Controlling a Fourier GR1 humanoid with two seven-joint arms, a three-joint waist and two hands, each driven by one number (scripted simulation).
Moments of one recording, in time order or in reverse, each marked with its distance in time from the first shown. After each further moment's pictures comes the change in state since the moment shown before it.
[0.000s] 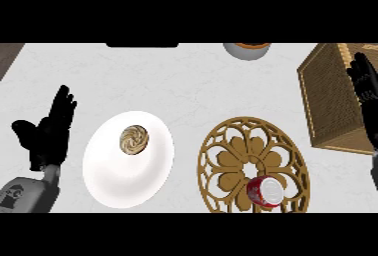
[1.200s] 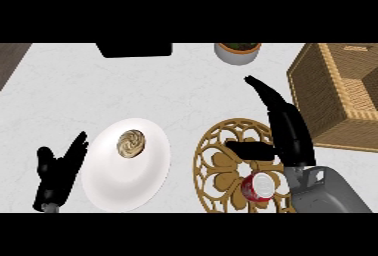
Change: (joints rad) left arm 0.206 0.006 -0.069 0.064 0.052 -0.176 0.098; right arm -0.119 0.169 0.469 -0.241 0.613 -0.197 0.646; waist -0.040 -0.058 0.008
